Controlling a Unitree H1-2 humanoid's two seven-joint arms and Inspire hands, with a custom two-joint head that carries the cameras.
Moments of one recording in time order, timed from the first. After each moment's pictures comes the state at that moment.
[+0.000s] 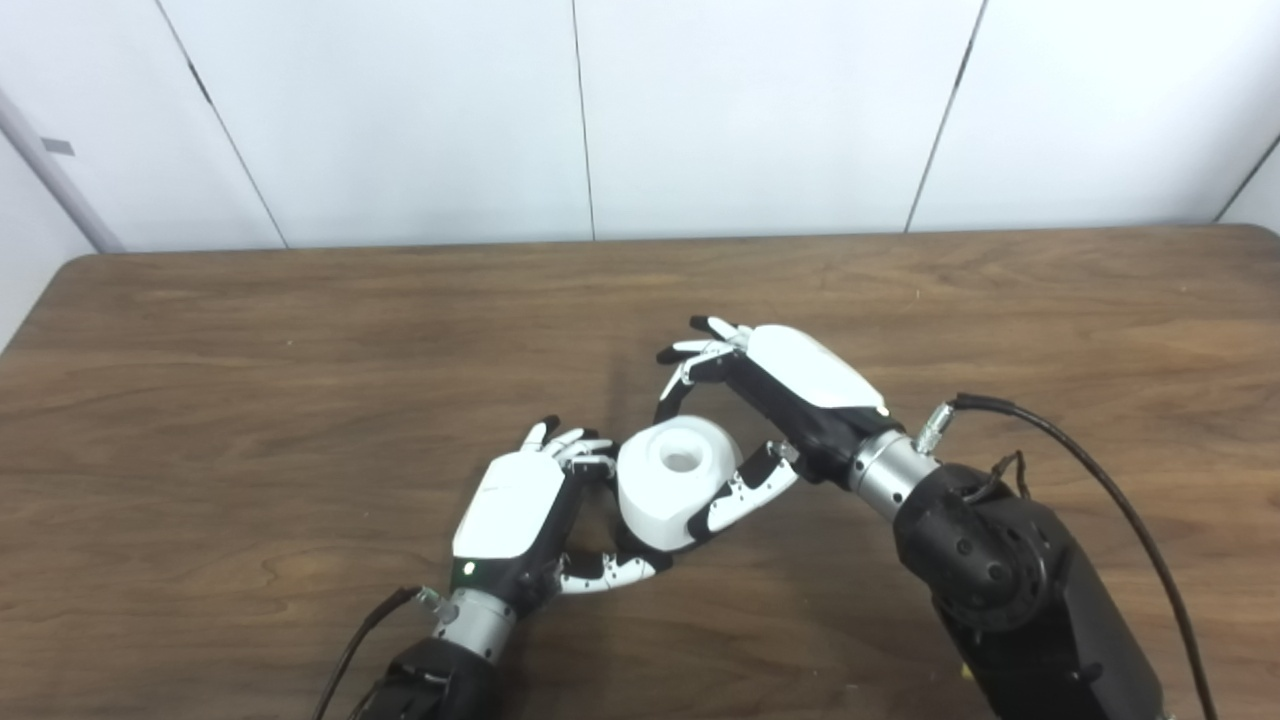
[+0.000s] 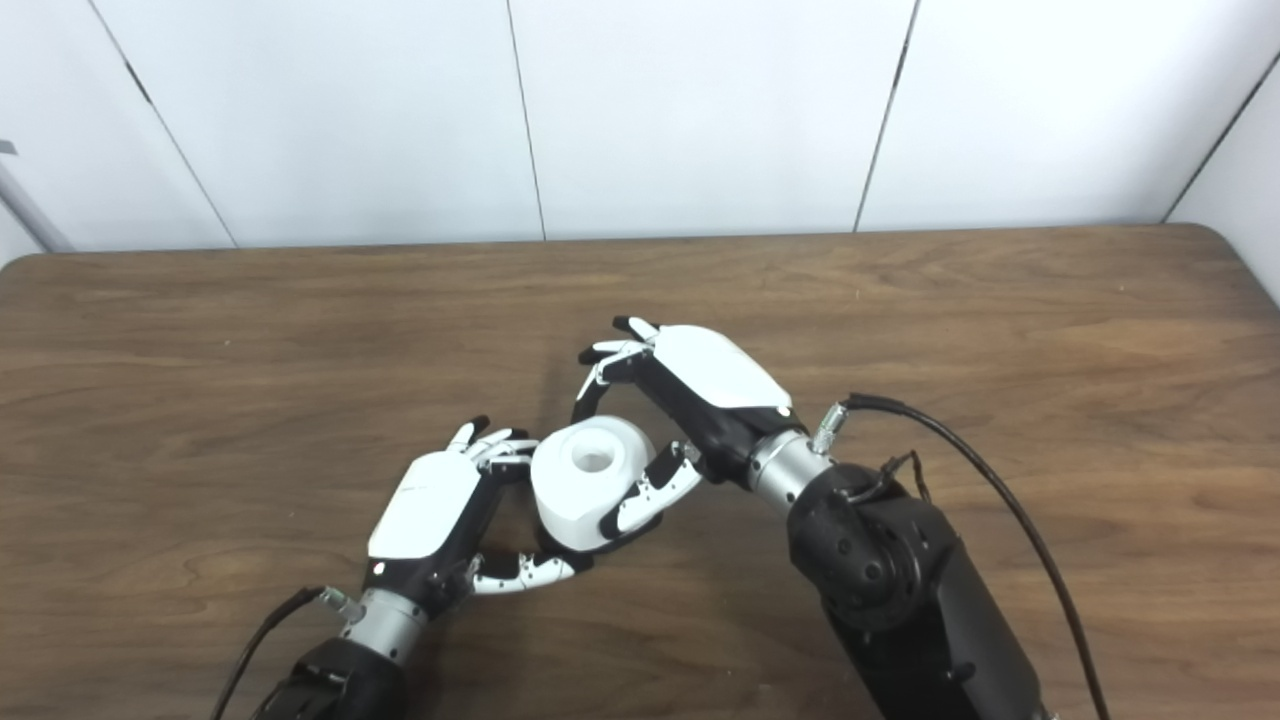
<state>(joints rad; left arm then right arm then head) 0.01 0.17 -0.37 -0.19 0.90 0.07 -0.04 -0.28 -0.23 0.38 -0.48 -0.76 0.38 0.56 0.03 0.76</state>
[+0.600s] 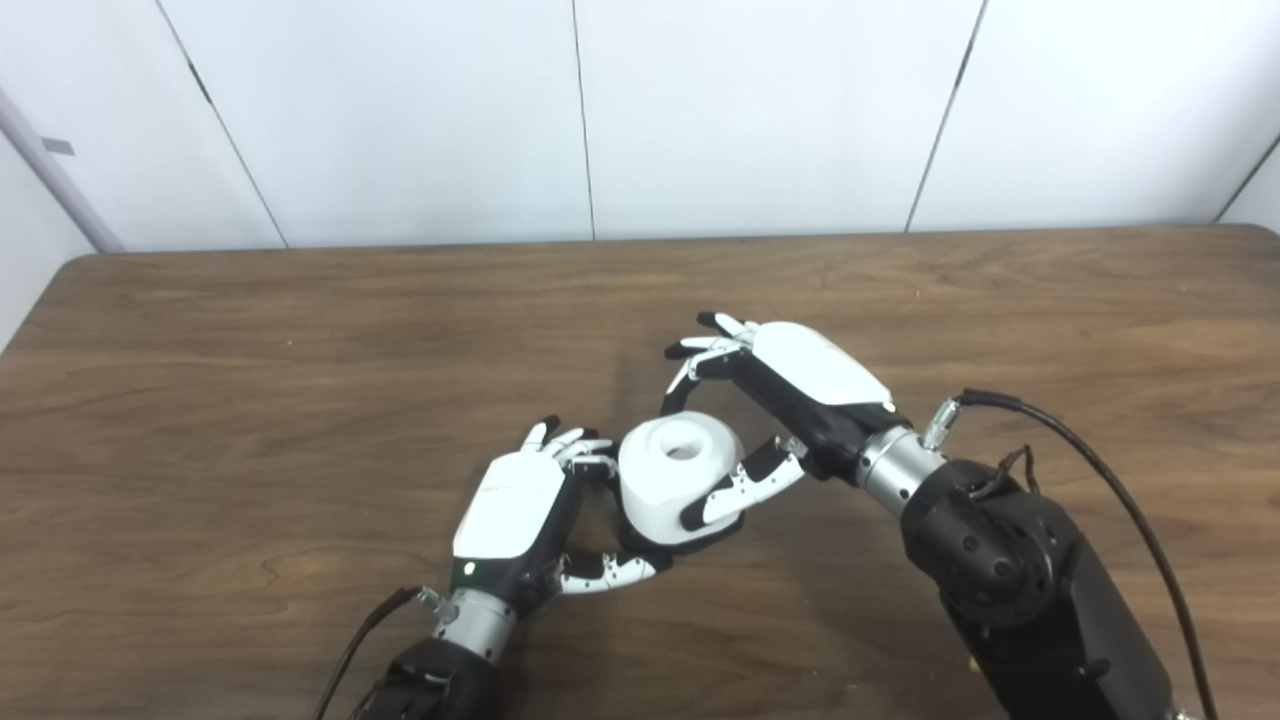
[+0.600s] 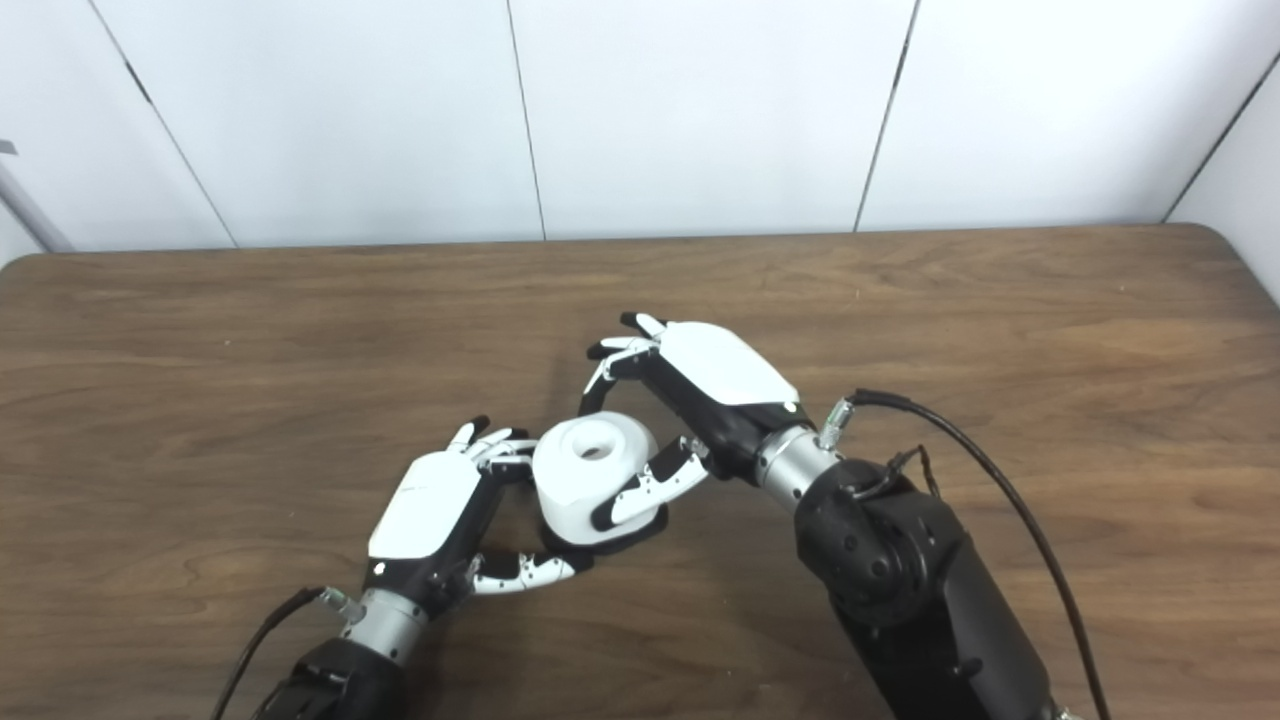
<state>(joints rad) 0.01 0.17 -0.37 -0.19 0.90 0.07 -0.04 -0.29 -0.25 0.38 -0.48 -0.77 0.37 0.56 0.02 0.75</state>
